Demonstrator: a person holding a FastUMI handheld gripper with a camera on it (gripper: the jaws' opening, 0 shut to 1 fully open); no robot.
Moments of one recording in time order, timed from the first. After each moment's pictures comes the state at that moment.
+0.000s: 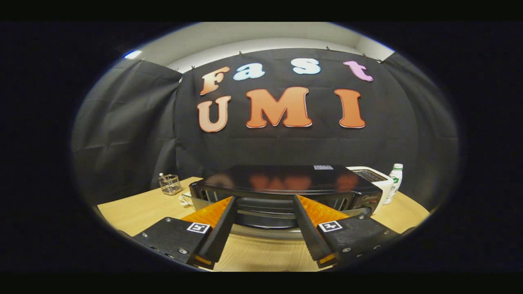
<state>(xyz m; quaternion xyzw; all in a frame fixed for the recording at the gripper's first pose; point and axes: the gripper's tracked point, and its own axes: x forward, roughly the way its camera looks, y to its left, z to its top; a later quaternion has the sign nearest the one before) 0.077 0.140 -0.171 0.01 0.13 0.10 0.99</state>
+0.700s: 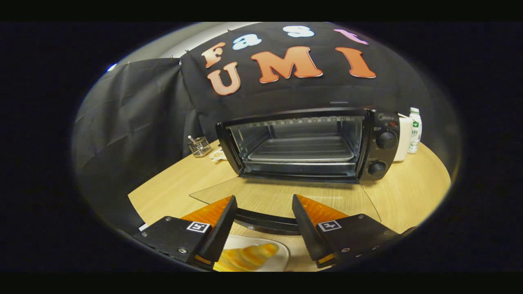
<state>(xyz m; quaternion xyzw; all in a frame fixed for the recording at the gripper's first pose) -0.004 0.157 -0.274 0.07 0.31 0.18 0.93</state>
